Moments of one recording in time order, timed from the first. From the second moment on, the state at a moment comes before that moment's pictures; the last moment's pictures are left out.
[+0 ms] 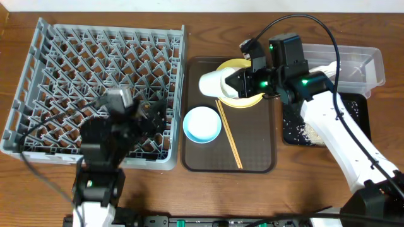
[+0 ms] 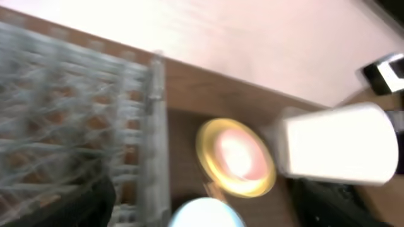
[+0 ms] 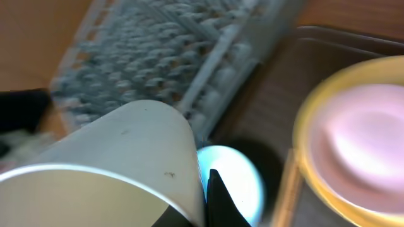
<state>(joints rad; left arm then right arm) -0.05 0.78 0.57 -0.09 0.39 -0.45 0.35 1.60 1.32 -0.53 -0.66 0.24</state>
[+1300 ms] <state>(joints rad) -0.05 1.12 0.56 0.79 1.18 -1.17 0.37 1.61 1.32 -0.48 -1.28 0.31</state>
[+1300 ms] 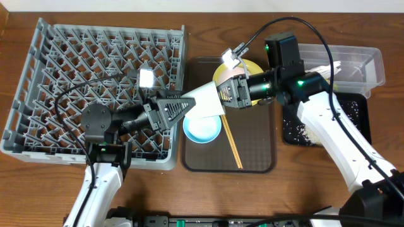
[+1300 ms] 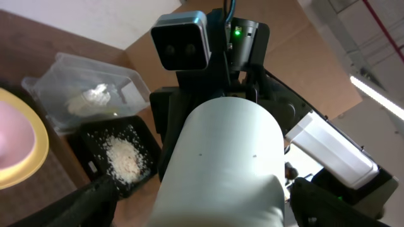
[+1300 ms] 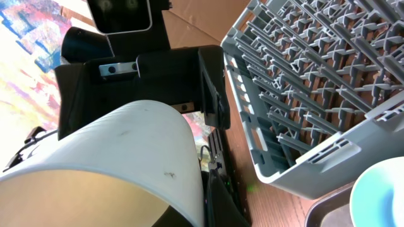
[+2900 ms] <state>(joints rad) -0.15 1.13 0.56 0.87 1.17 -1.22 0.38 1.61 1.32 -0.49 -1.32 0.31</state>
